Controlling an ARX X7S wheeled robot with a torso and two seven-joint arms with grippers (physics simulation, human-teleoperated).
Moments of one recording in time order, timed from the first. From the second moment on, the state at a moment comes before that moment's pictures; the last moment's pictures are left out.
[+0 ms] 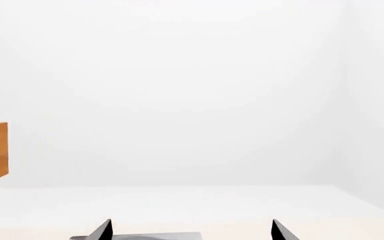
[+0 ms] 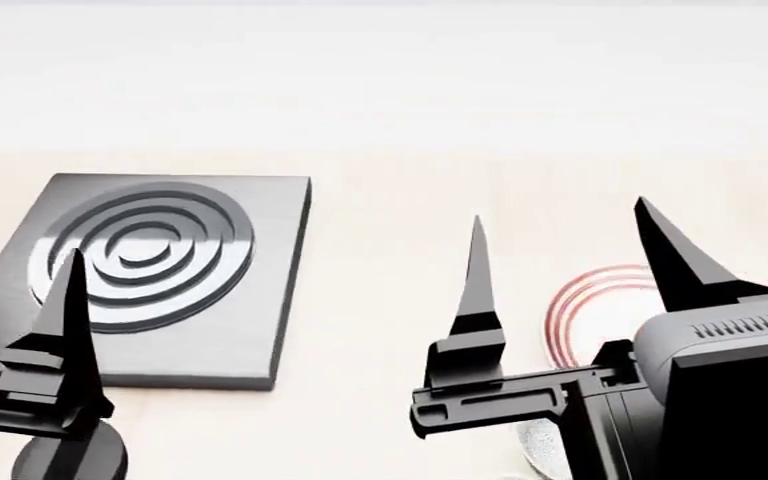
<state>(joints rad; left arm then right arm) -0.26 -0.23 -0.03 0.81 -0.43 -0.75 -0.16 0.38 0.29 0.12 -0.90 0.55 0.94 0.13</state>
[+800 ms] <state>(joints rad) -0.25 -0.25 -0.03 0.80 -0.46 -0.74 -0.18 0.35 0.31 0.11 -0.89 0.57 0.92 0.13</state>
